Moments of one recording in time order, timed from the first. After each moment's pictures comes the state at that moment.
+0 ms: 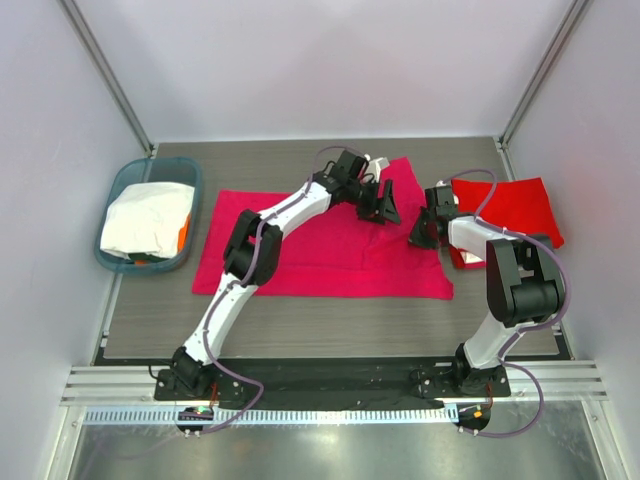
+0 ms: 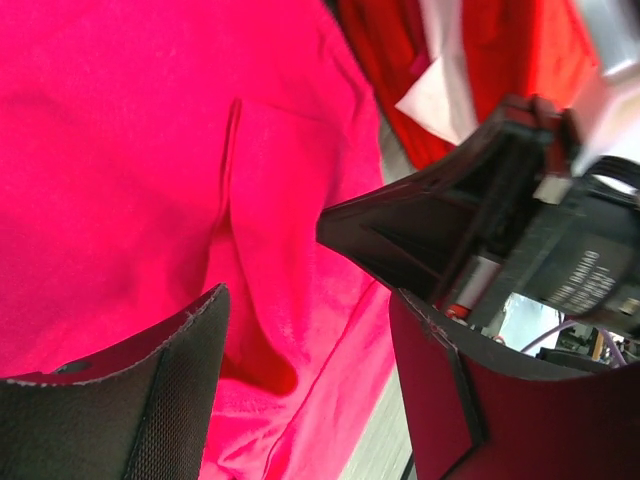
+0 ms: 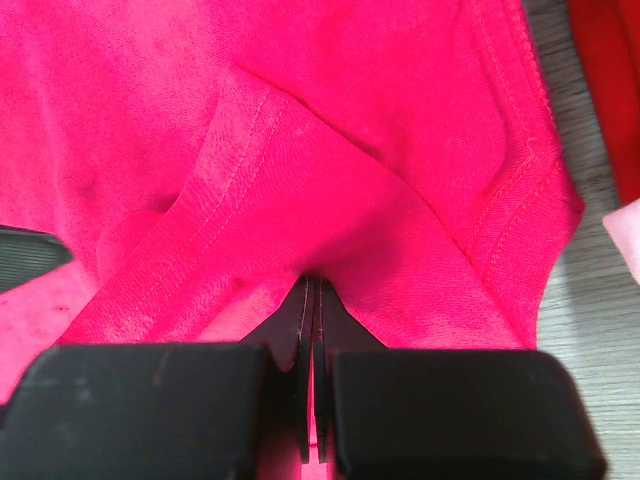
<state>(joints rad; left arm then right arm) -0.66 2.54 2.23 -0.41 0.70 -0.53 0.14 1.70 0.93 -0.23 0.00 0.56</state>
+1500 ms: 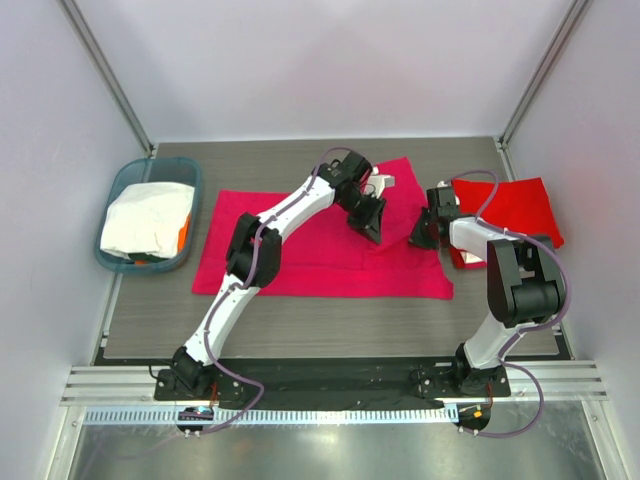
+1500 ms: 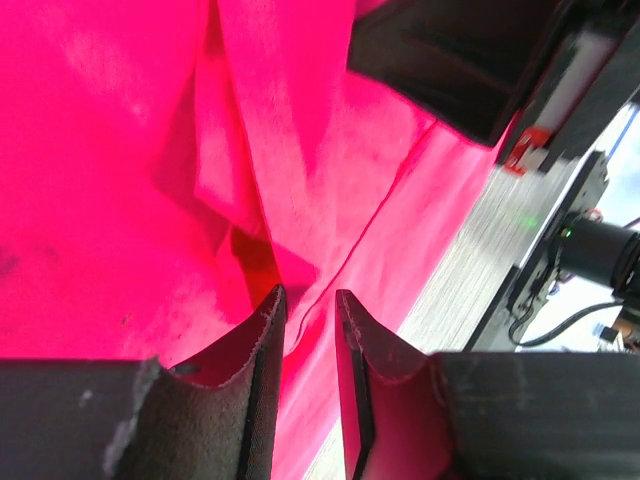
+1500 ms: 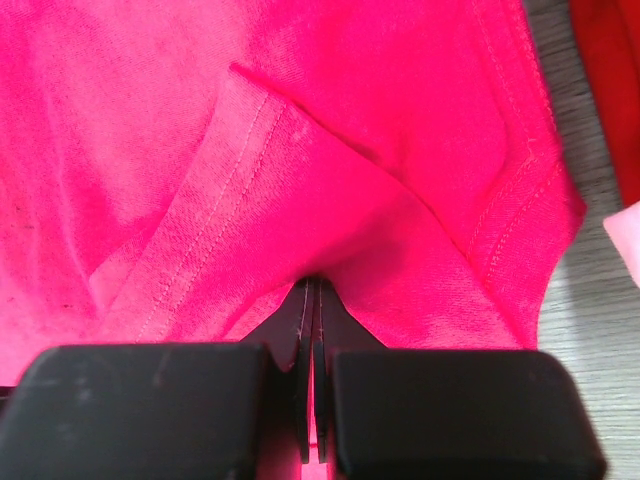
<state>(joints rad) -0.69 2.55 2.37 -0.91 0.68 -0.16 0.13 1.69 0.92 -0.21 -0.02 0.56</state>
